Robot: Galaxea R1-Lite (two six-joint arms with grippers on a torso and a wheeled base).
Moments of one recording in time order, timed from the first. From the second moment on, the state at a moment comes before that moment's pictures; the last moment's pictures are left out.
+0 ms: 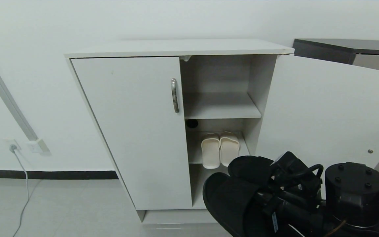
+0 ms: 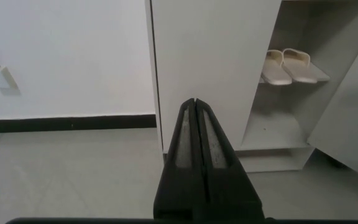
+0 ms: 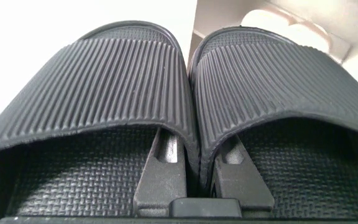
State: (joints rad) left arm 0.00 0.00 0.00 0.00 -0.02 0.01; right arm 0.84 1.62 -0.43 -0.91 -0.16 -0.03
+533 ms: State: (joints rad) left arm 0.00 0.00 0.00 0.00 -0.02 0.01; right arm 0.89 1.76 -0.51 -1.09 -0.41 -0.01
